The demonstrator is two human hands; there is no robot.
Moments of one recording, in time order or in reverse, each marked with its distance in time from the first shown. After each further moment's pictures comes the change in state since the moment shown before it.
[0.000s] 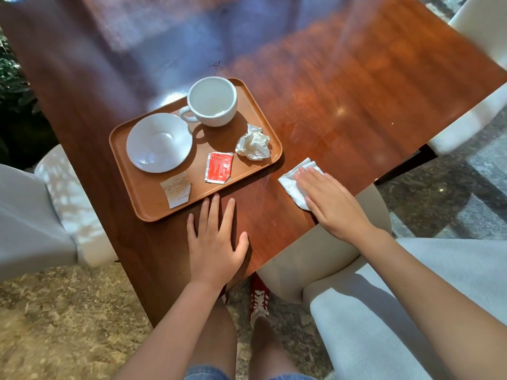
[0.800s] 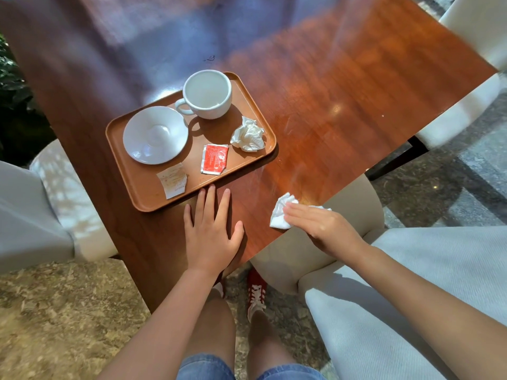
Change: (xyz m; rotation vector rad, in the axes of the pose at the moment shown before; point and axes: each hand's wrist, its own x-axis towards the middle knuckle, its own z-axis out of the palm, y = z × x) left_hand 0.000 -0.001 0.001 0.013 0.019 0.009; right_hand -0.048 -0.032 0.005 0.045 0.235 -0.257
